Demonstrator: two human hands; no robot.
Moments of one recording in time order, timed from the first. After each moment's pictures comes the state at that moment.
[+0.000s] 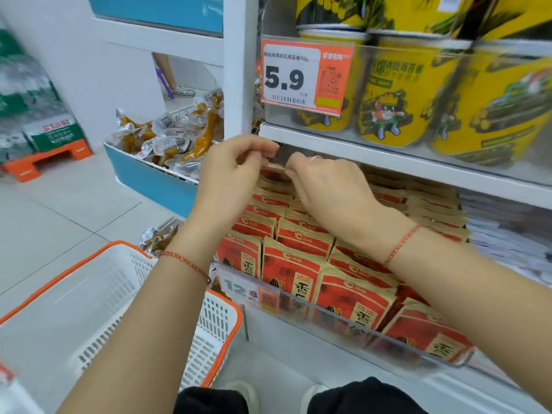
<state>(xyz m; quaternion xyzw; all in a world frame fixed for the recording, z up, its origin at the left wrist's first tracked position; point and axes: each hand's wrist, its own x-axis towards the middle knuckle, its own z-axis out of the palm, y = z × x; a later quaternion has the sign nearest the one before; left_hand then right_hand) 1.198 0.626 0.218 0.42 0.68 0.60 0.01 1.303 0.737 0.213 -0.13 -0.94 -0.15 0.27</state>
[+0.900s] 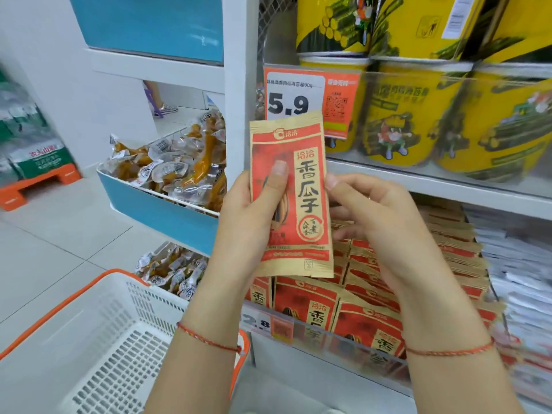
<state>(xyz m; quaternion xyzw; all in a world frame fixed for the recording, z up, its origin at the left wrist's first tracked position) 1.225 0.614 0.220 0.33 0.56 0.72 0.24 1.345 0.697 0.238 -0.23 -0.69 0.60 0.34</state>
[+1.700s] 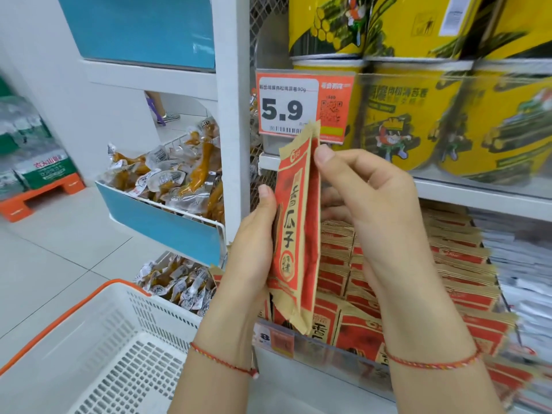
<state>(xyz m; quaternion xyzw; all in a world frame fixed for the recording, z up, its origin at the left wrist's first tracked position) 1.235 0.626 0.206 0.27 0.56 0.71 0.34 1.331 0.685 0.253 -0.19 -0.62 0.61 0.45</state>
